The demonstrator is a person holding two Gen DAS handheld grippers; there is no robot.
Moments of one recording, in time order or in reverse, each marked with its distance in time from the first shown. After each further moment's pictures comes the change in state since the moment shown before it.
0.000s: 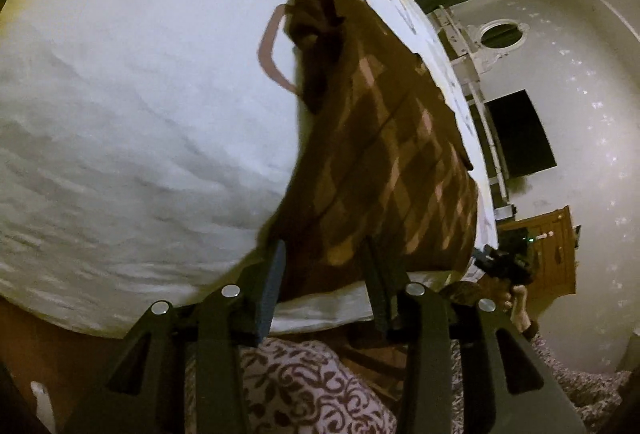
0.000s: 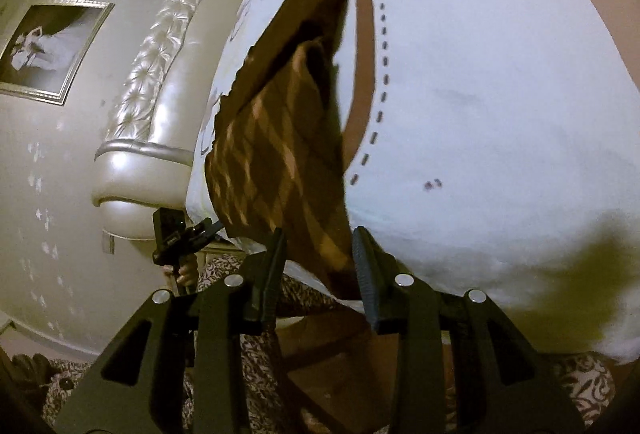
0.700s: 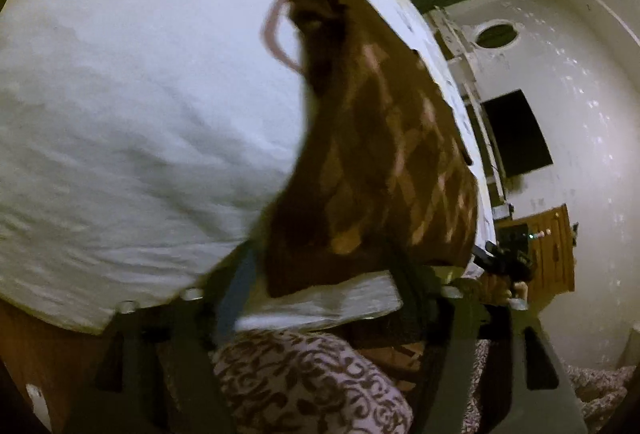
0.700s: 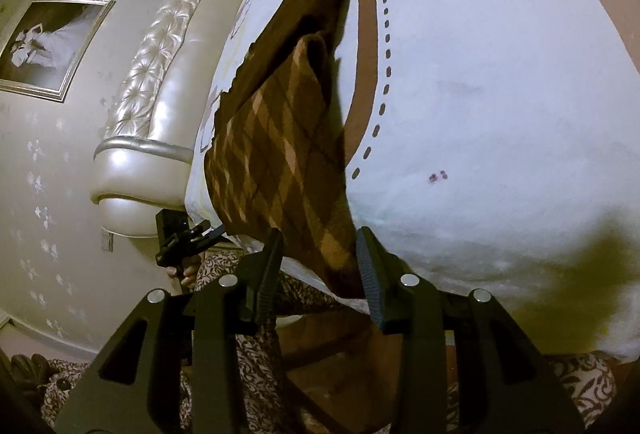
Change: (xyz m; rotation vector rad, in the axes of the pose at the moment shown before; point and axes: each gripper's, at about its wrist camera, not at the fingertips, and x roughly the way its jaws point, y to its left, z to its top) left arm 0.010 0.000 -0.011 0.014 -0.010 -0.026; right arm 0.004 0.001 -0.002 -0.009 0.006 -0.001
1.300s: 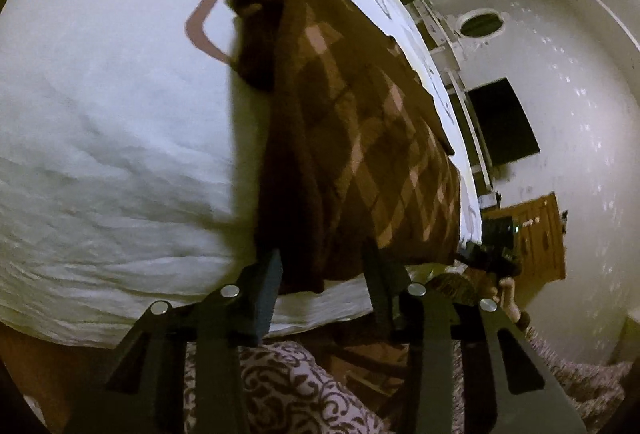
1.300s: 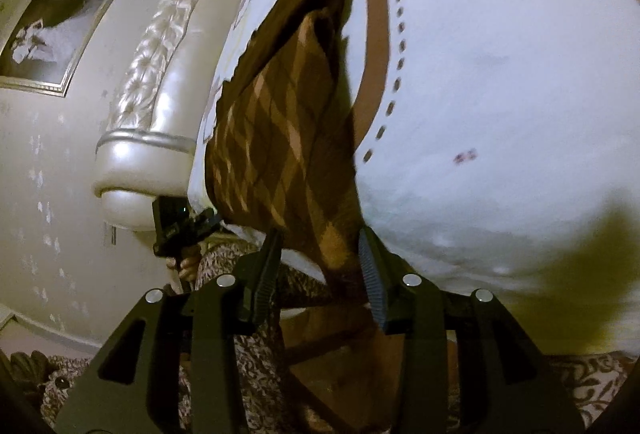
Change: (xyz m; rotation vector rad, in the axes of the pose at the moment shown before) left arm 0.021 -0.023 0.004 0.000 0.021 -0.039; right arm 0.015 0.010 -0.005 -0.010 0.050 0.006
